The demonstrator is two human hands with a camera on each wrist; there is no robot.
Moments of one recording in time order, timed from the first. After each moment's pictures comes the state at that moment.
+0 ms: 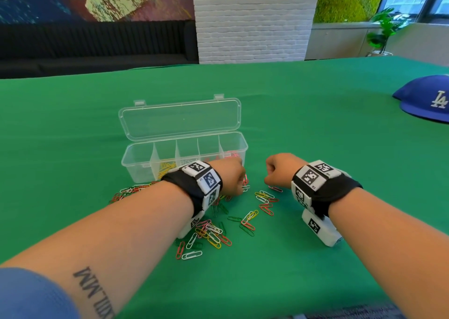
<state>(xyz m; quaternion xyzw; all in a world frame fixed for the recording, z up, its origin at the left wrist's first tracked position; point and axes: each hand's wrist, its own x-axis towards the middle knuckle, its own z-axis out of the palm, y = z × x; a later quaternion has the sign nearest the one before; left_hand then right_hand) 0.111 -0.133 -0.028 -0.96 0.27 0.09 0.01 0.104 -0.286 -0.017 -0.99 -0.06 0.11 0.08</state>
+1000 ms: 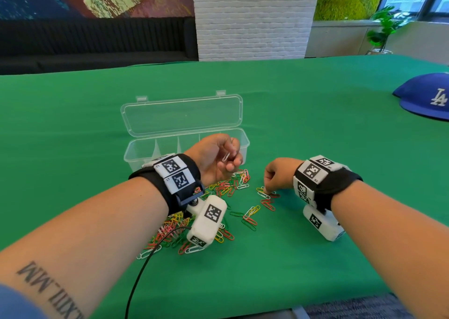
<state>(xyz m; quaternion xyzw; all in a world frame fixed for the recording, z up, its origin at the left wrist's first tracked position) 0.091 -0.108 0.001 -0.57 0.03 0.28 -0.77 0.104 -0.285 -0.024 -0.97 -0.10 0.19 0.09</state>
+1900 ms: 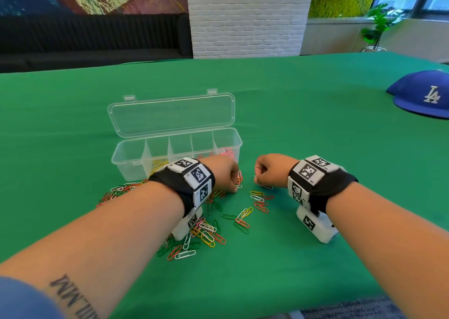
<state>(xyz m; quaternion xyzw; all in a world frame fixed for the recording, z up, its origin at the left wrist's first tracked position) 0.106 -0.135 -0.022 -0.97 0.20 0.13 -0.03 0.111 -0.289 -0.028 -0.97 -0.12 0.14 0.15</state>
